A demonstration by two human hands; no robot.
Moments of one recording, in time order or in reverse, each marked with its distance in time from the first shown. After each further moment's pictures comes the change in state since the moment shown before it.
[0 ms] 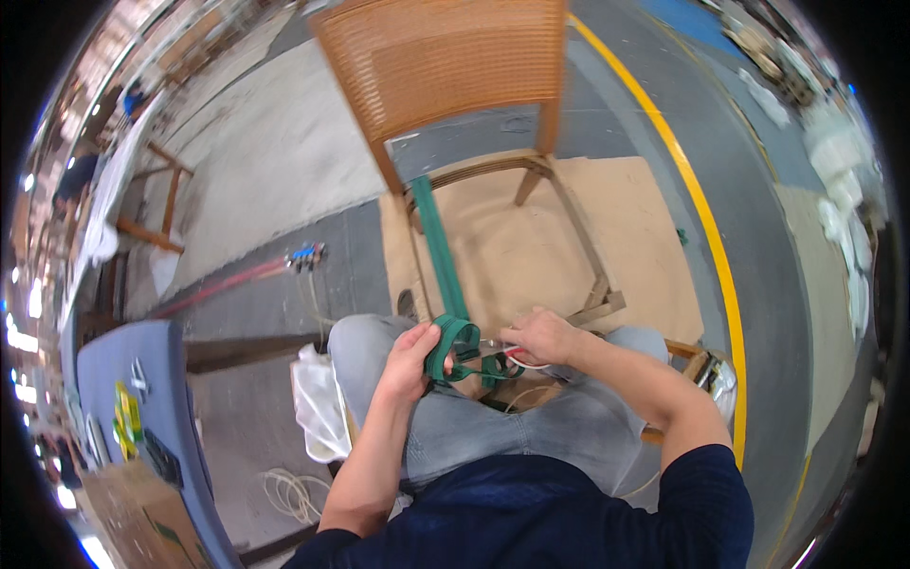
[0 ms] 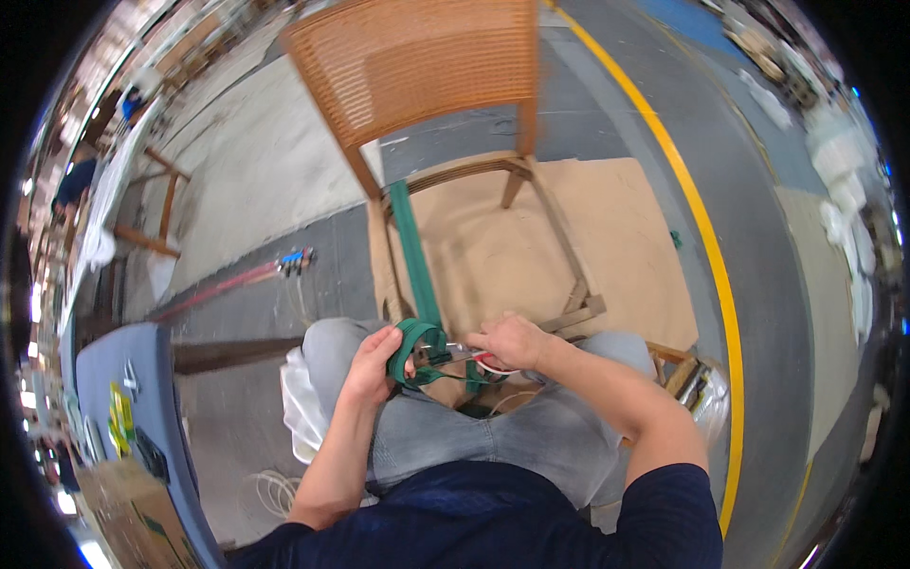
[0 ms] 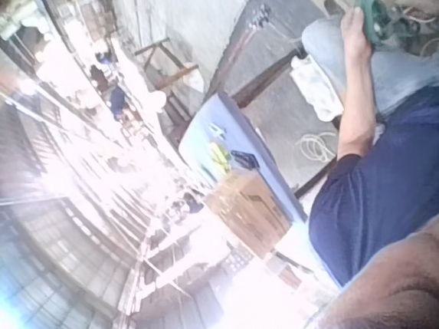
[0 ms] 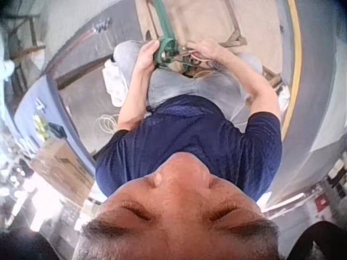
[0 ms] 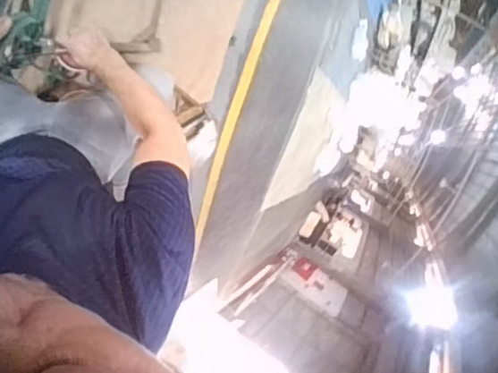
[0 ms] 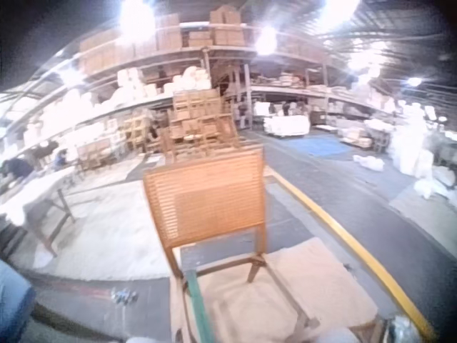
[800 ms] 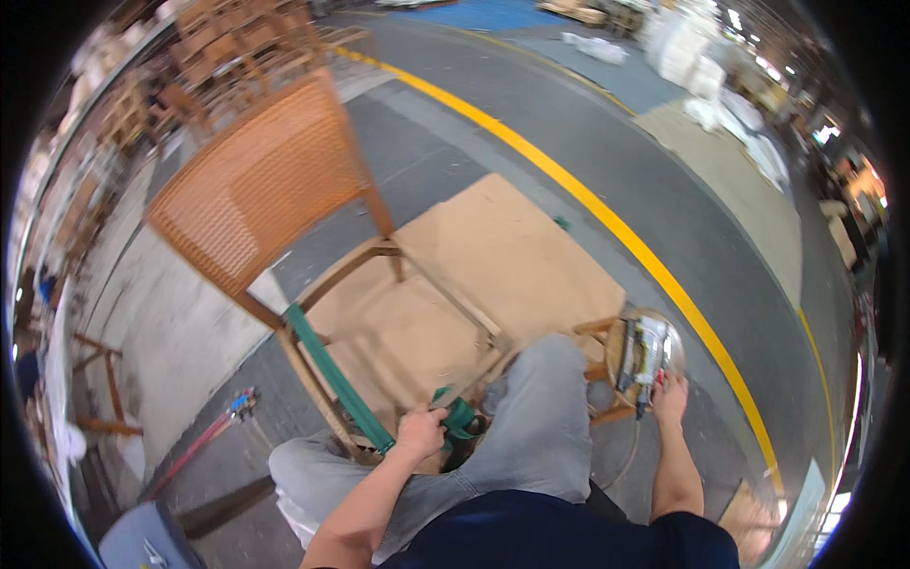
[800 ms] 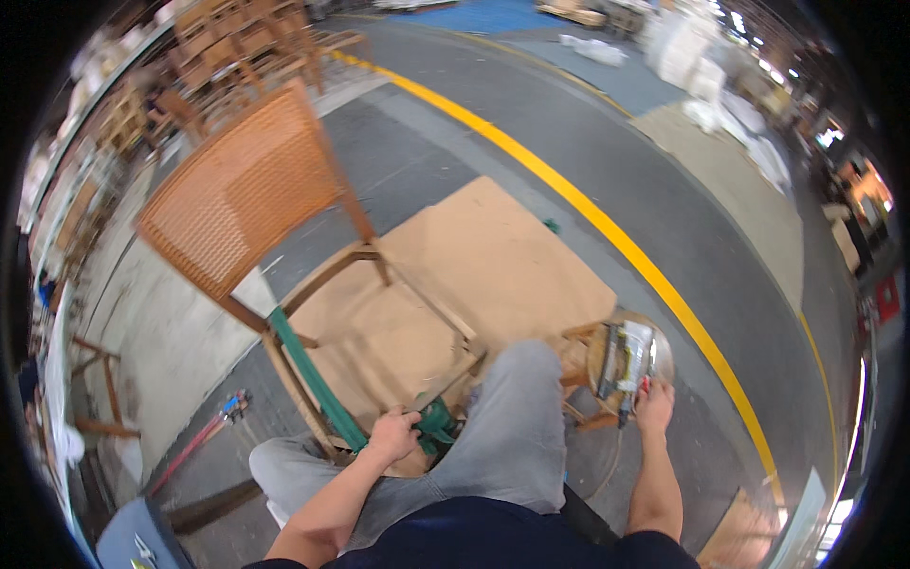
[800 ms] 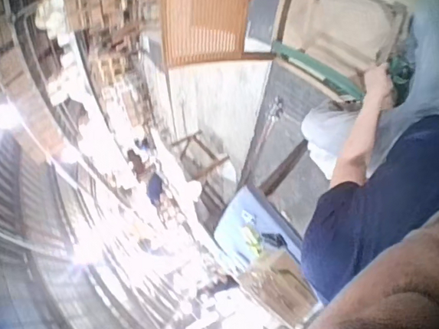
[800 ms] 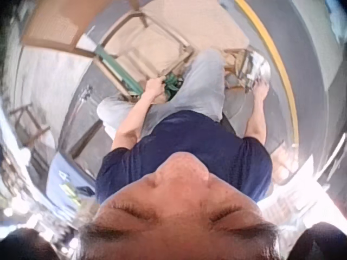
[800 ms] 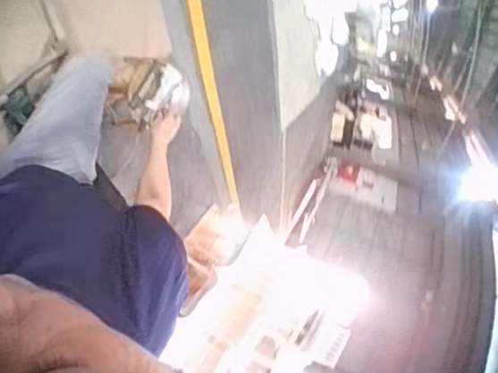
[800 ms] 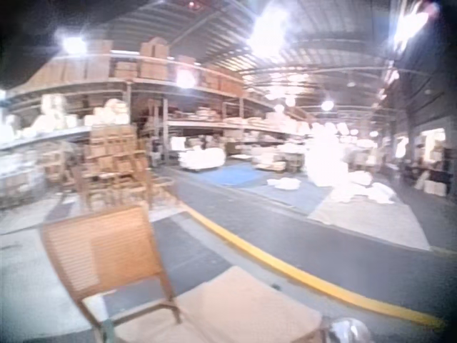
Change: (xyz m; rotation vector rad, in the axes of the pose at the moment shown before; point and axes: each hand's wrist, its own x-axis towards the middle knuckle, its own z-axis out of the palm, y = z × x) left_hand 0.076 -0.103 0.071 1.890 -0.473 0.149; right_hand -0.436 -0.049 0.055 -0.190 0.722 1.846
